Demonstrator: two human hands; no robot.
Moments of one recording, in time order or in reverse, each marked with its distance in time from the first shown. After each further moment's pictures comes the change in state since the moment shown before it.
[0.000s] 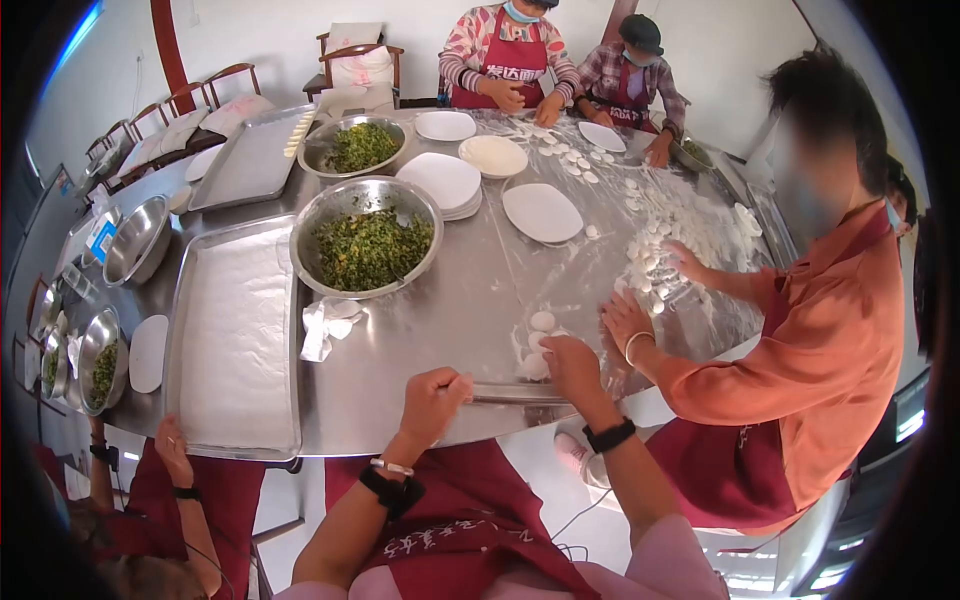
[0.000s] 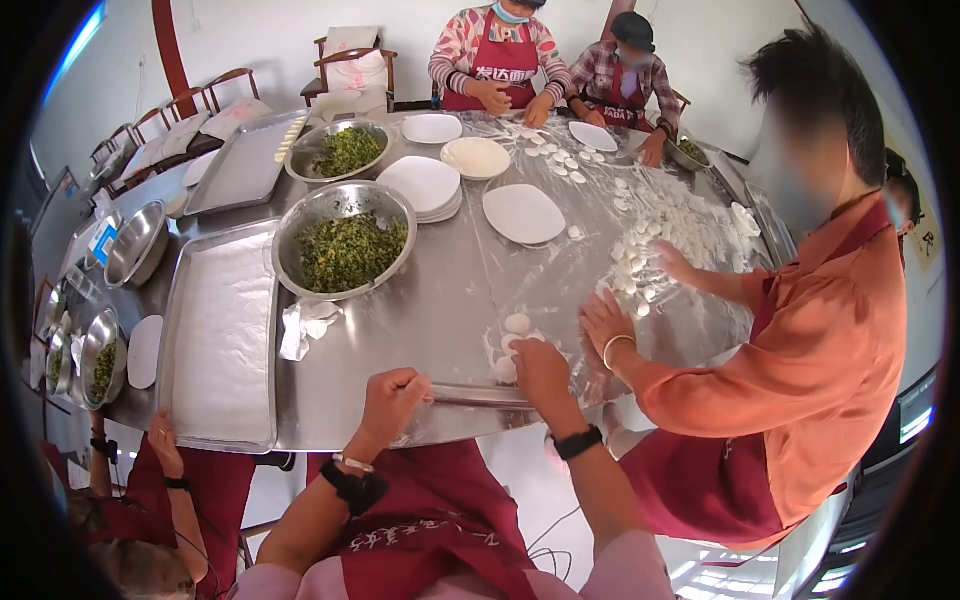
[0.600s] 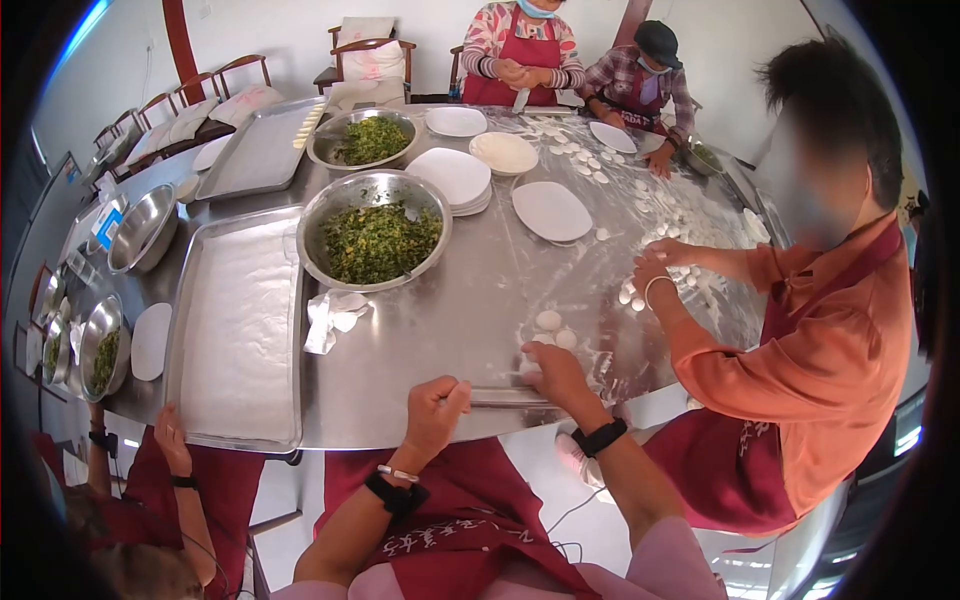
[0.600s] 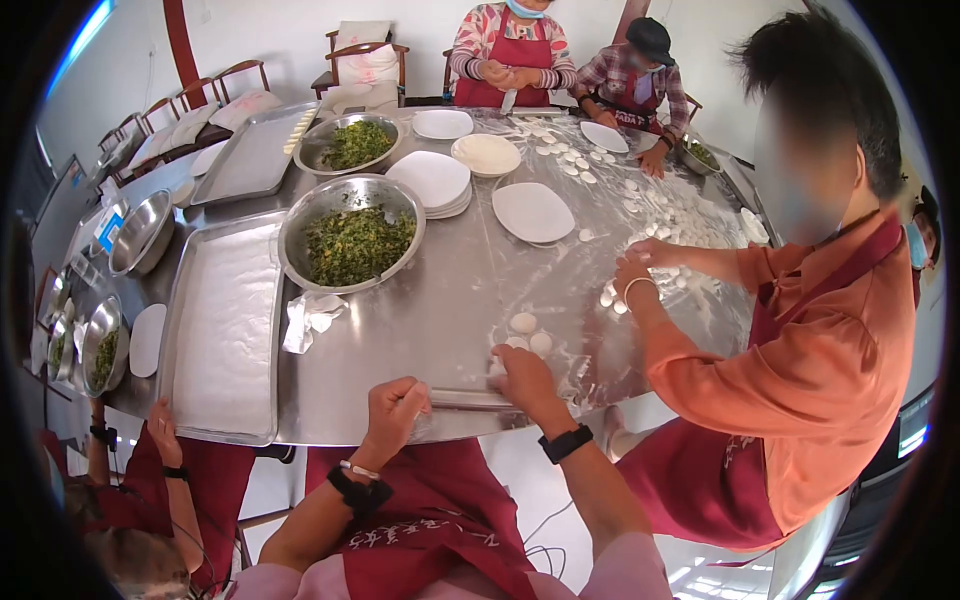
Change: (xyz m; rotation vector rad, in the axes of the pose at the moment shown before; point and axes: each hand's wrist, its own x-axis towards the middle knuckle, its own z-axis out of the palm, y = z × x) left_hand -0.015 -0.017 0.008 -0.093 0.108 0.033; right_hand 0.009 -0.016 0.017 0.094 -0.174 -0.048
